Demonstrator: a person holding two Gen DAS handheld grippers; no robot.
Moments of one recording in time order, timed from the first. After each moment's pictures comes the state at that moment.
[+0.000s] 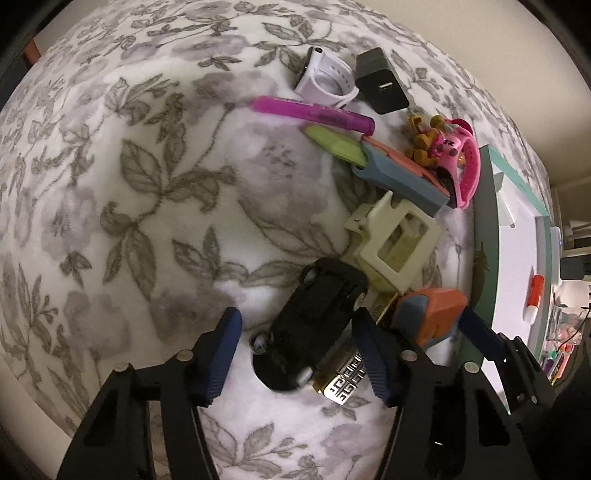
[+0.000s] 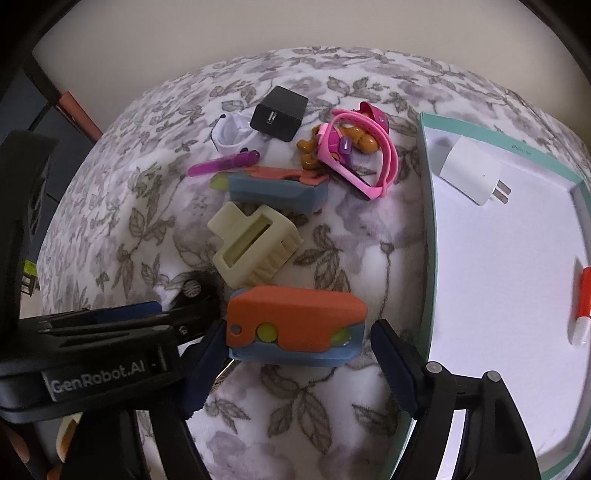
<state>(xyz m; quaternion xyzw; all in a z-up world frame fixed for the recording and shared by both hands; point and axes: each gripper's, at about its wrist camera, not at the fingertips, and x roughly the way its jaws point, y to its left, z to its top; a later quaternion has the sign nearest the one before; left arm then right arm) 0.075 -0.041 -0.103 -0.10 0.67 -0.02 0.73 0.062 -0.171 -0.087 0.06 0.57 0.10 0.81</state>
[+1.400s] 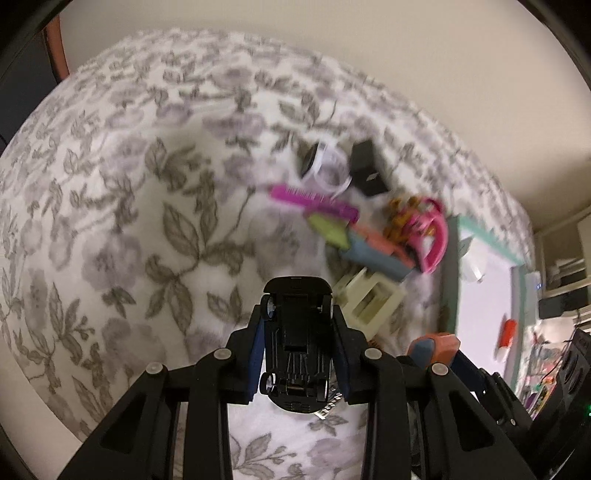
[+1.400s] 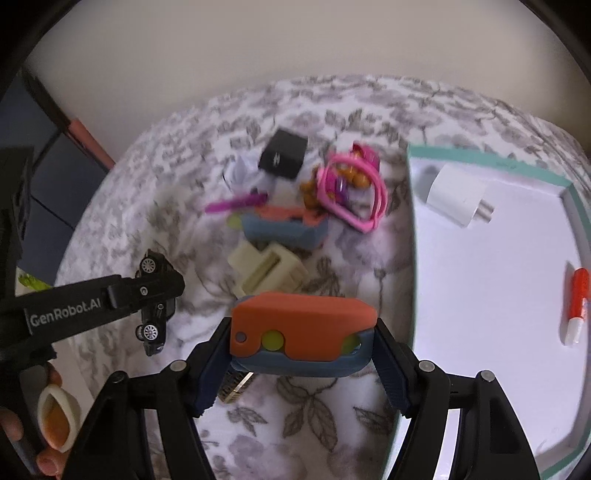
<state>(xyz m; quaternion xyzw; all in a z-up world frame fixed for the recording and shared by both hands) 0.073 0.001 -0.034 -0.13 0.59 -0.01 0.80 0.056 -0.193 -0.047 0.11 0.52 0.11 0.84</state>
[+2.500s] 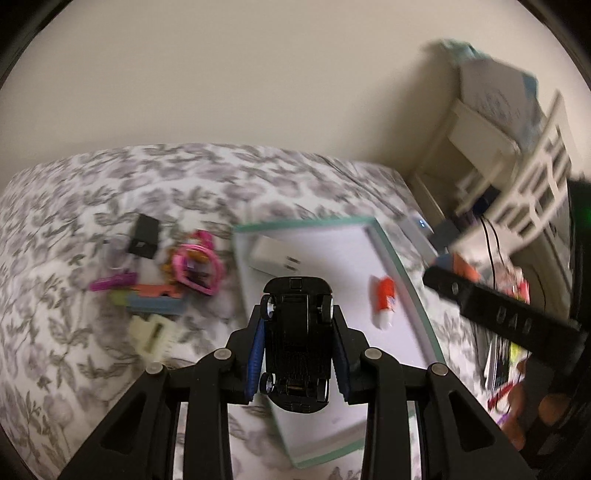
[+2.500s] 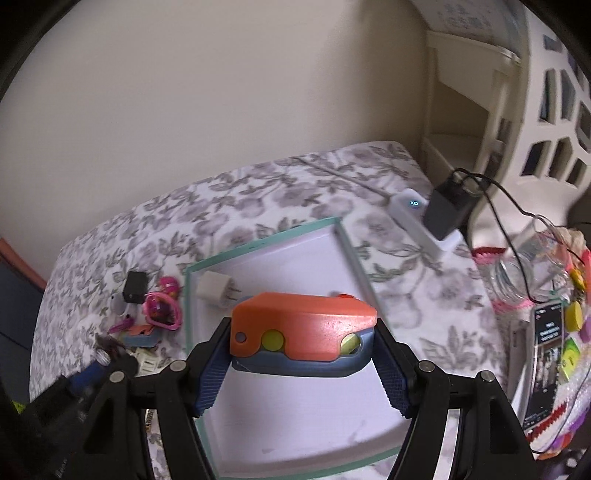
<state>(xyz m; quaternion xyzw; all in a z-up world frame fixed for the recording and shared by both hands) 0.027 -0.182 0.030 0.00 0.48 -0.23 0.85 0.005 -0.383 0.039 0.17 0.46 -0.13 0.86</state>
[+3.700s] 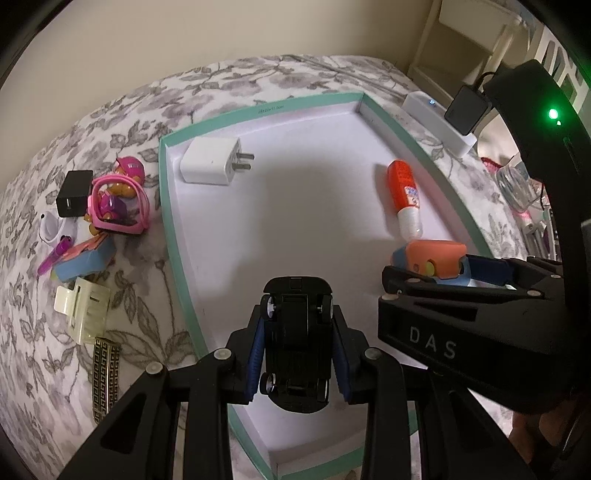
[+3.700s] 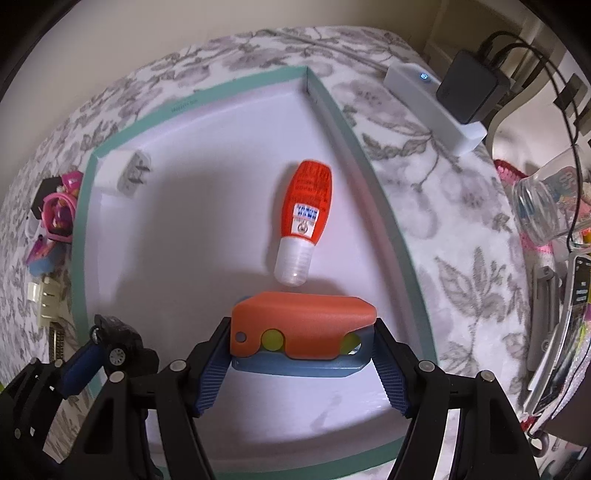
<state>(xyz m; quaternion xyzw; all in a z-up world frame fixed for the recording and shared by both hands) 0.013 -0.247 -0.070 0.12 0.56 -0.22 0.79 0.022 -0.380 -0.089 0.12 0.62 -0.14 0.76</state>
